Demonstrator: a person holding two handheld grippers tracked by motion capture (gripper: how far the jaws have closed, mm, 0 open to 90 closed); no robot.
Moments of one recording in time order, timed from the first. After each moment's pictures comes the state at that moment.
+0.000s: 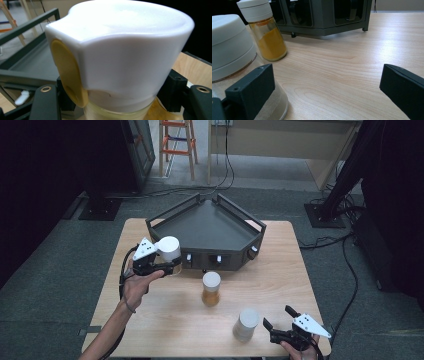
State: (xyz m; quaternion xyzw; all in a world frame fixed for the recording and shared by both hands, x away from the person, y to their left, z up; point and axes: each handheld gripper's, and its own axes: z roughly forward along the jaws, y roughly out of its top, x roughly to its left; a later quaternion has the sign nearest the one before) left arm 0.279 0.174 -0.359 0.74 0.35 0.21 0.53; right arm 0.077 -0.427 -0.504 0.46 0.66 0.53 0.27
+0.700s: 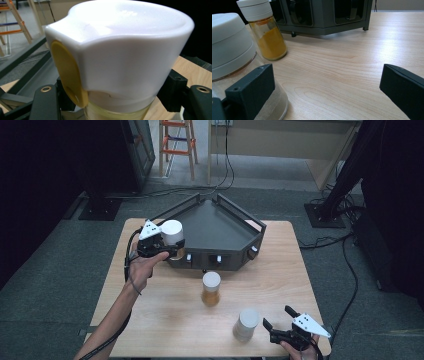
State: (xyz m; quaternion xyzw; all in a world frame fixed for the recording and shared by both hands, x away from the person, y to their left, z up) left arm 0.310 0.158 -0.329 0.74 0.37 0.22 0.52; right arm 0.077 -0.428 -0.504 0.46 0.66 0.53 0.27
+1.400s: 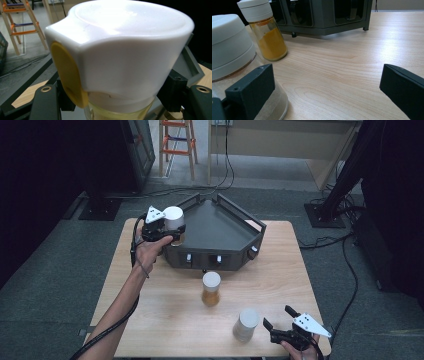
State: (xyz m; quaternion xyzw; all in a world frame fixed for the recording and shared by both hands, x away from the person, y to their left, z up) left arm 0.348 0.138 -0.326 0.72 0.39 0.25 0.51; right arm 0.078 -0.430 -0.505 0.46 0.66 0.53 0.27
